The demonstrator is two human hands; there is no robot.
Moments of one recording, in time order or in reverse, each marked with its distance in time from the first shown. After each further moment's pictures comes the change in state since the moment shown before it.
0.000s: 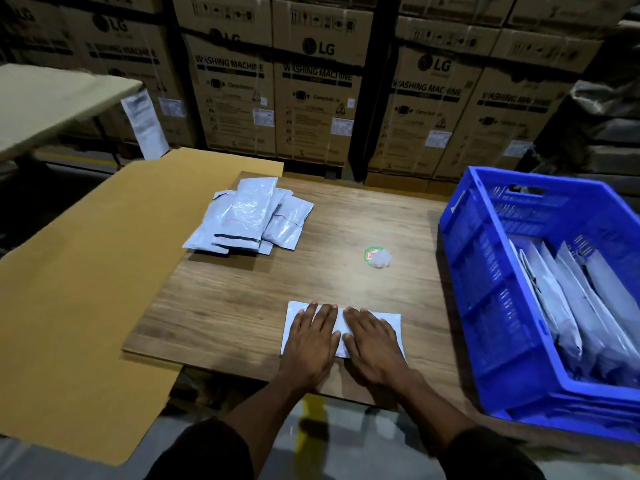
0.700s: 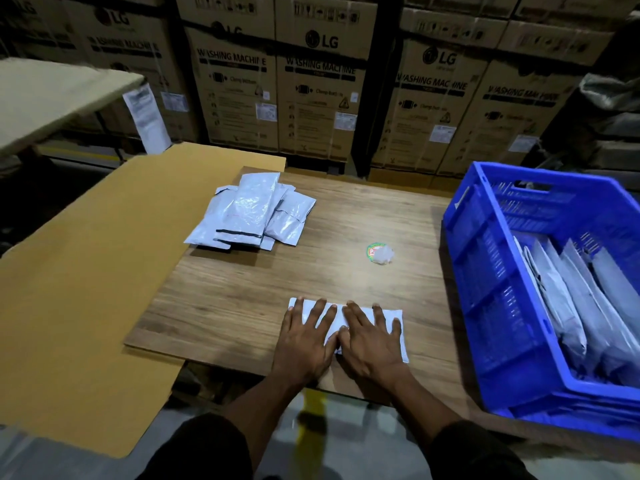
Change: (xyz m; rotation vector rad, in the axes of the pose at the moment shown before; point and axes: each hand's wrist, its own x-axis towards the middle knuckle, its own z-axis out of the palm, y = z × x) left_hand -0.013 -0.009 -0.005 -0.045 0.080 -0.008; right_hand 0.003 -0.021 -0.004 -0.102 -0.106 0.129
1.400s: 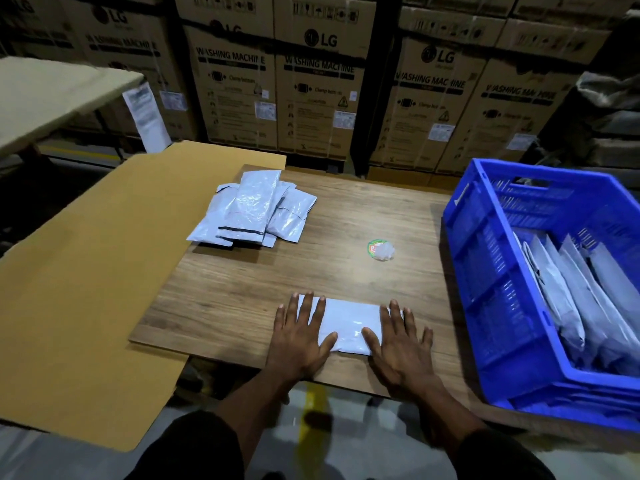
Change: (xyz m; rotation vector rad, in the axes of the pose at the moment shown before) left_hand -0.008 -0.012 -0.008 0.046 -0.207 -0.109; right_hand -0.025 0.041 0.008 0.082 0.026 0.208
